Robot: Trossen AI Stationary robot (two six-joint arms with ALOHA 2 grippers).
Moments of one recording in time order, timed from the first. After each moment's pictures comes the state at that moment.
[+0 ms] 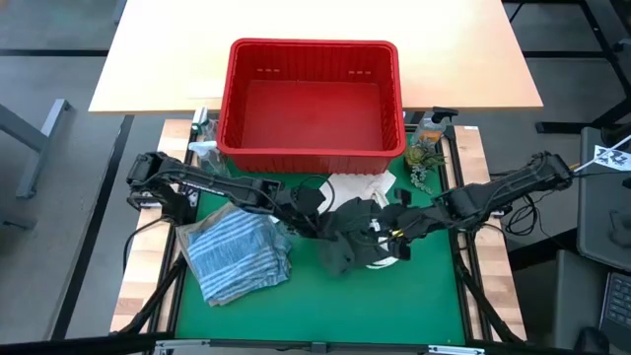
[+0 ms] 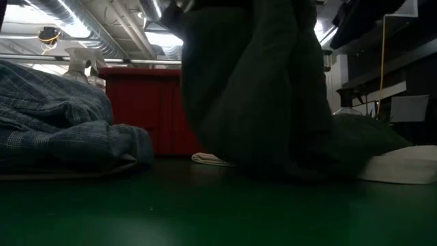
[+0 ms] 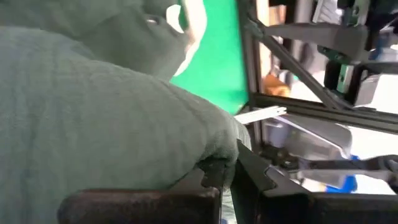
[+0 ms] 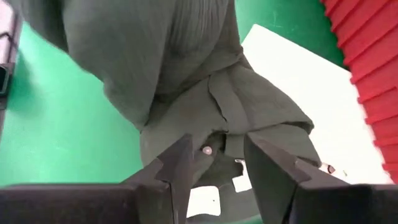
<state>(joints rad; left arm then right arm) -0.14 1.69 1.38 -0.32 0.12 -1.46 0.32 1.17 1.01 -0.76 0.28 0.39</state>
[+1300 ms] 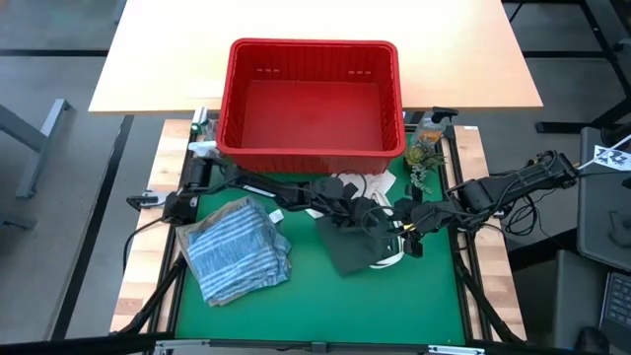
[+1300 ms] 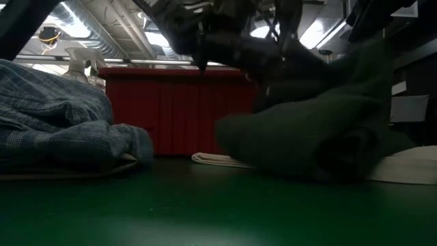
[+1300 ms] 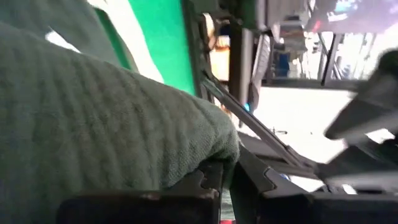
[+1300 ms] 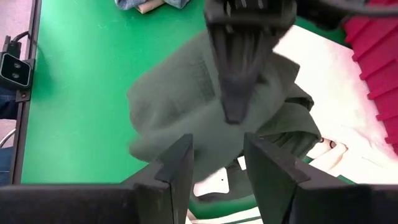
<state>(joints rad) 0.03 2.11 1.38 0.43 0.26 -1.46 0.32 1.07 1.01 -0.87 0.23 0.45</state>
